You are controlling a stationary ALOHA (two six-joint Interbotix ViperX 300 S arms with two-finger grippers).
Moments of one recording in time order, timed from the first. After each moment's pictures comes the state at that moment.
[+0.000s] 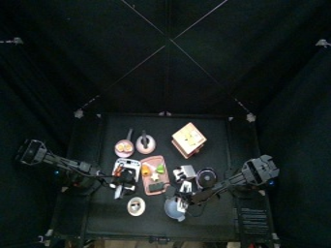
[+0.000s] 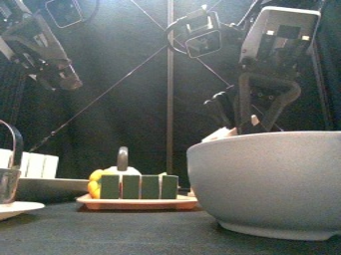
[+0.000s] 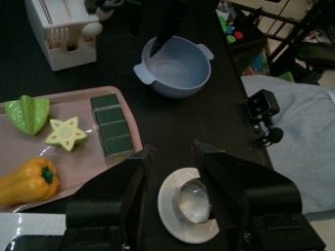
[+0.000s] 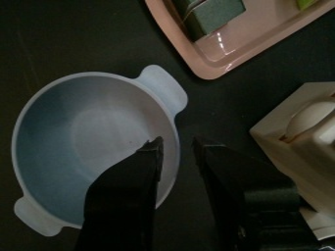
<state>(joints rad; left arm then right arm) -0.23 -0.52 1.05 1.27 -0.03 -1.54 0.35 0.10 0.45 -0.42 0.70 0.90</state>
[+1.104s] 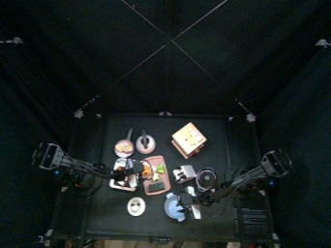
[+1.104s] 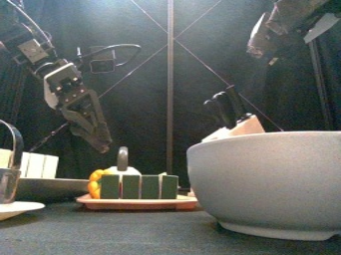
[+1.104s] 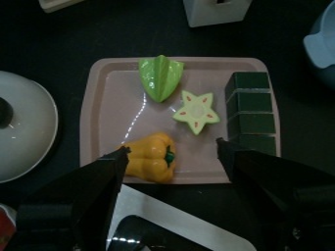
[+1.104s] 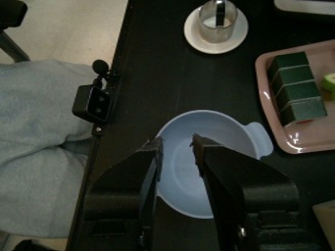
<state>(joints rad) -0.12 -0.23 0.94 1.27 0.31 -1.53 0.40 -0.19 0.73 -0.64 0.10 0.90</state>
